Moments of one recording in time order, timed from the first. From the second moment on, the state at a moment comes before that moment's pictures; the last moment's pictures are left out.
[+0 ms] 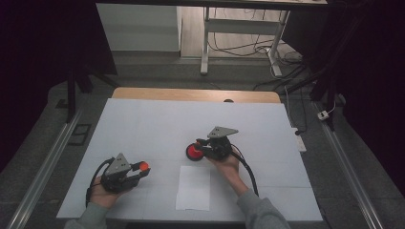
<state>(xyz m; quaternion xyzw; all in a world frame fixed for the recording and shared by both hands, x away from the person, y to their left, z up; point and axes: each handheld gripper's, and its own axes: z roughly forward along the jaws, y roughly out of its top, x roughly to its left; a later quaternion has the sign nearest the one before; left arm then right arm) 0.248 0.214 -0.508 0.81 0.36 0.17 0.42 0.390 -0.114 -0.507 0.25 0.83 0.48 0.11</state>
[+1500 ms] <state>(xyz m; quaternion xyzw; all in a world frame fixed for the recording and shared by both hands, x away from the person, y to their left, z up) 0.248 0.216 -0.508 0.81 0.36 0.17 0.42 0.389 -0.104 -0.523 0.24 0.85 0.45 0.14</state>
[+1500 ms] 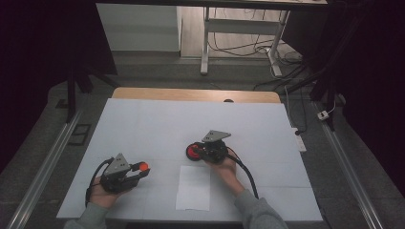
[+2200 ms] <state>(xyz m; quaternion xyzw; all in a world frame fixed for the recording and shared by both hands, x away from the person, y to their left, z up) 0.247 0.216 -0.507 0.81 0.36 0.17 0.43 0.385 -0.102 -0.526 0.24 0.85 0.45 0.15</state>
